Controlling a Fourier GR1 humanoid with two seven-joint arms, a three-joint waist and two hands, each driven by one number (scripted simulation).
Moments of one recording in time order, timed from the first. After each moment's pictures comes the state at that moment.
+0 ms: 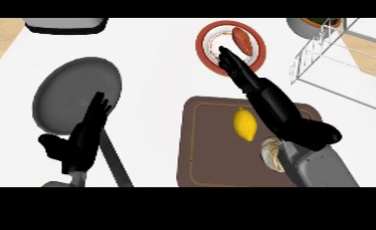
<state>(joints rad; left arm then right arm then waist) -0.01 0.28 -0.25 -1.38 0.41 0.24 -0.14 -0.35 -0.21 0.34 -1.67 -0.20 0.08 0.04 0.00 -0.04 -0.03</state>
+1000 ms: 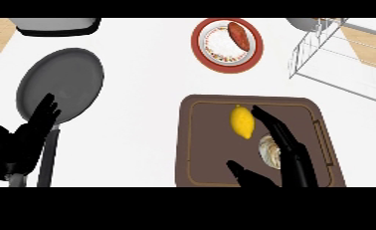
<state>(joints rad) 0.03 0.53 -0.11 -1.35 0.37 0.16 -0.02 0.13 -0.25 0.51 -1.90 0.63 -0.48 0.25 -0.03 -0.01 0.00</state>
